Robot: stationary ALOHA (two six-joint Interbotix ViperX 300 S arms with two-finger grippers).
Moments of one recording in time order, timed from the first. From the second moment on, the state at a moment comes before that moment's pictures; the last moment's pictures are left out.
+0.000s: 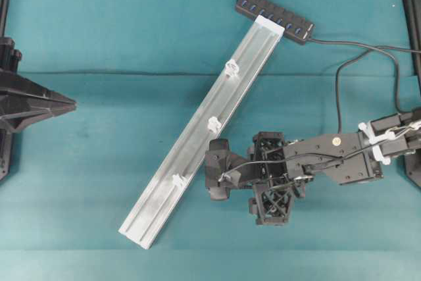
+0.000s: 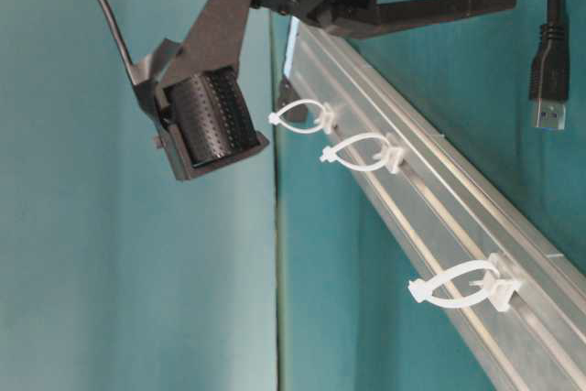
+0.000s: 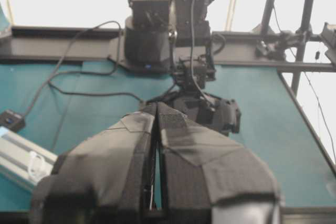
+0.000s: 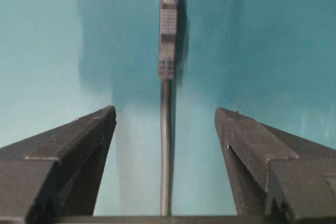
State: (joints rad) left arm -0.03 -0.98 1.05 0.02 -0.14 -0.04; right arm 0.16 0.21 0.50 0.04 0.64 0.14
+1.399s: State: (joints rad) left arm -0.02 -0.98 1.06 0.02 -0.14 -0.04; right arm 0.17 0.24 0.47 0.04 0.68 0.14
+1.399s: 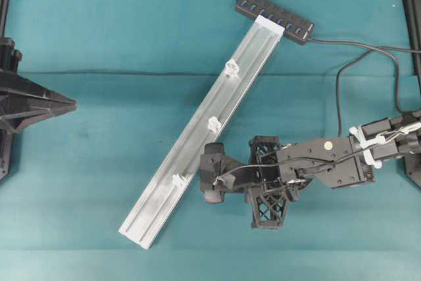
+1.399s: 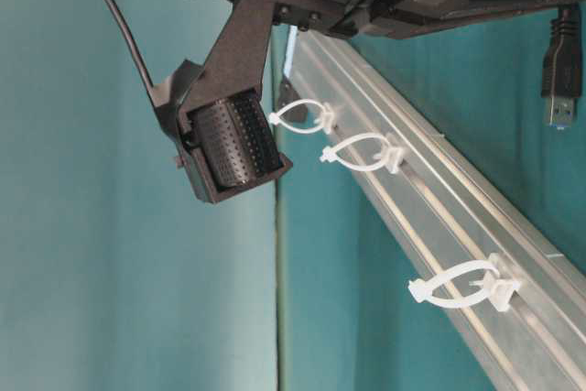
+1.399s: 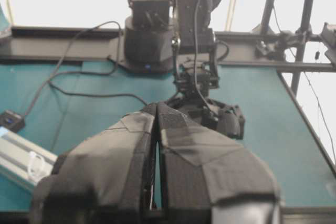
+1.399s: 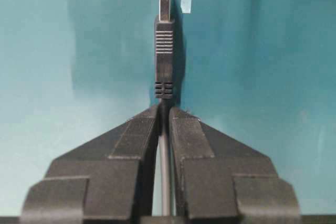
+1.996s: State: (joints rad) left arm -0.03 -0.98 1.06 0.02 -0.14 -0.04; right arm 0.15 0.23 0.42 0.04 0.75 0.14
